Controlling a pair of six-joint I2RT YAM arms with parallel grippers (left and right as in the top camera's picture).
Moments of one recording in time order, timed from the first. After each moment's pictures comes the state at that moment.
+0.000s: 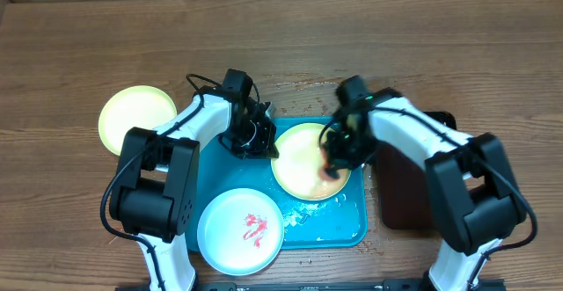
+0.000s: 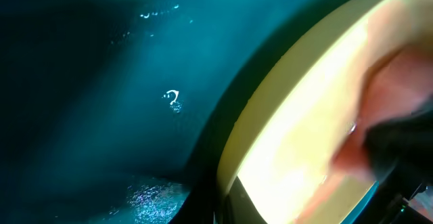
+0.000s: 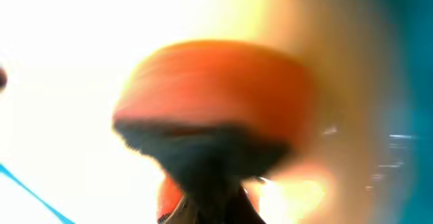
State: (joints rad) left arm -0.27 2.02 1.23 -0.77 0.55 -0.18; right arm 0.45 1.94 1.21 -0.87 -0.39 0.38
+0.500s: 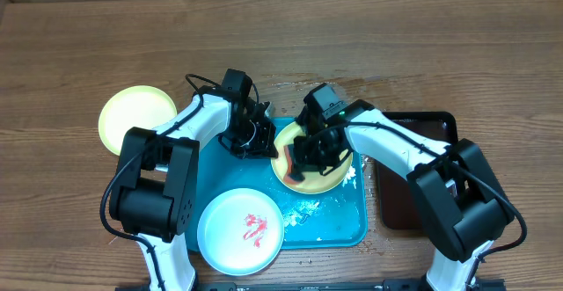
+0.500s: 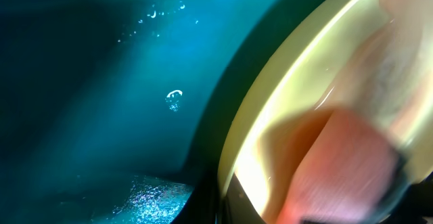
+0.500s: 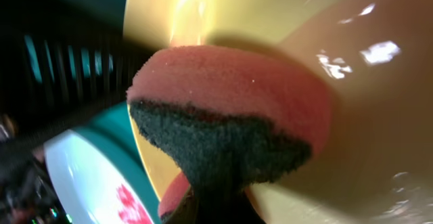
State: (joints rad) left arm -0.26 2.02 1.23 -0.78 0.55 -0.18; right arm 0.55 1.94 1.21 -0.65 -0.54 0.49
